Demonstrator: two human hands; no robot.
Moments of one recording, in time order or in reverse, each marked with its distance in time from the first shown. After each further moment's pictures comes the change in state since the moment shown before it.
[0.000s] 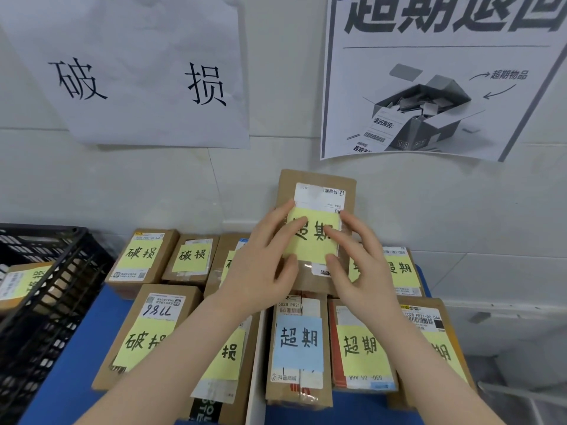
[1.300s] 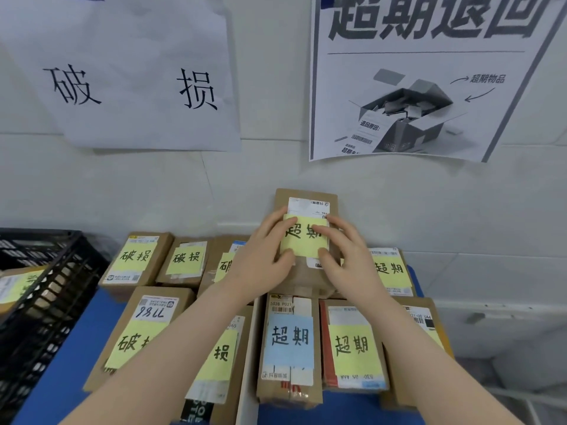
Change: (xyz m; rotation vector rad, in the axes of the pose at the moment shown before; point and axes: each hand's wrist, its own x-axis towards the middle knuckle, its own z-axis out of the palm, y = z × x) left_hand 0.018 -0.004 0.017 -0.041 -0.183 -0.295; right_hand 0.016 0.022 0.005 0.004 -0.152 0.231
